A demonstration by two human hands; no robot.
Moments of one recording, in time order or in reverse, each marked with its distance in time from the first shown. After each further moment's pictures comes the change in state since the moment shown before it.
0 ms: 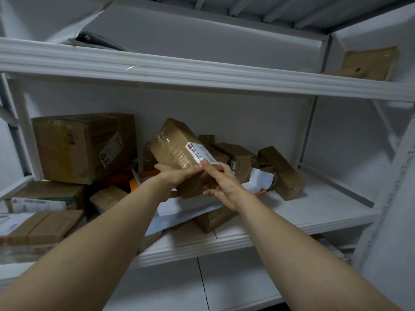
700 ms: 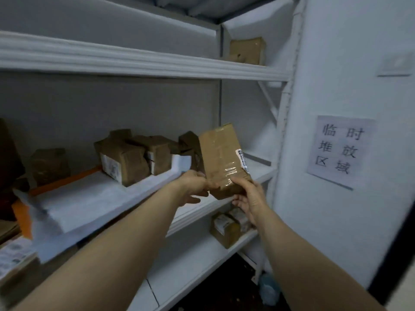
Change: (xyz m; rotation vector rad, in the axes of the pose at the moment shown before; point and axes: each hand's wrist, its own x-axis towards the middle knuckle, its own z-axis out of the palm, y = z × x) left_hand -0.054 -0.011 0.204 0.380 -0.662 0.109; right_hand -0.139 0.025 -0.194 0.201 0.781 -0.075
